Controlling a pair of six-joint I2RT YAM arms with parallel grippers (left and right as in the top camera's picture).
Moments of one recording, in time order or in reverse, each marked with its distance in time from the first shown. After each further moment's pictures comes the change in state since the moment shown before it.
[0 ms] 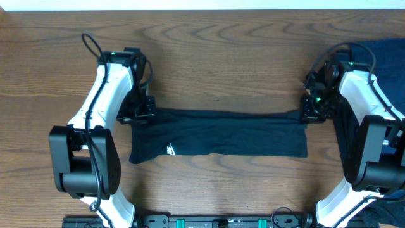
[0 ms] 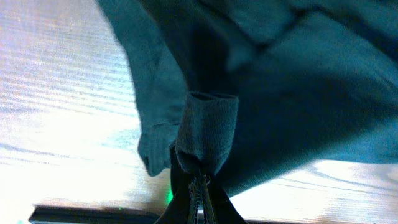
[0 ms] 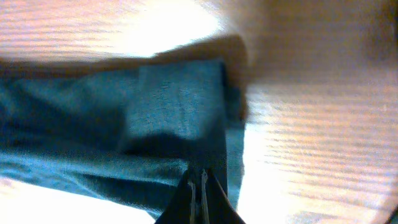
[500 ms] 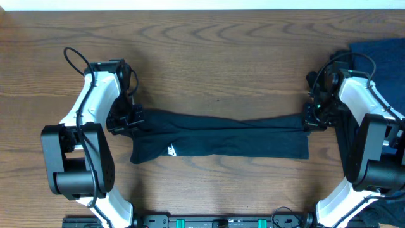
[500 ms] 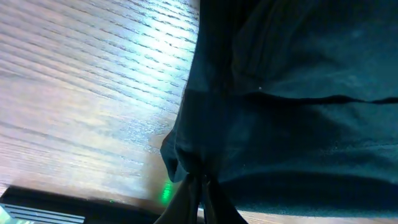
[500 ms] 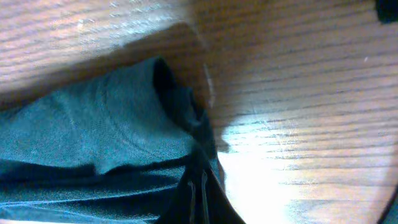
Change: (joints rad) left arm 0.101 0.000 -0.116 0.057 -0.008 -0.078; right arm -0.016 0.000 -0.083 0.050 0.082 0.113
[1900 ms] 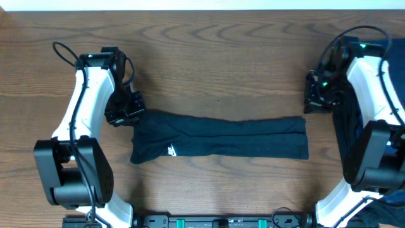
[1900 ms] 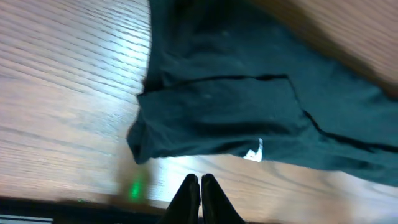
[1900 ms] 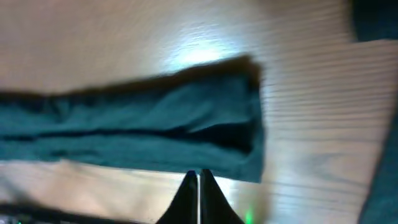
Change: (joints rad) left arm -0.010 -0.072 0.114 -0.059 0.128 -0.033; right arm 0.058 -0.002 0.310 -0.298 -0.135 0.036
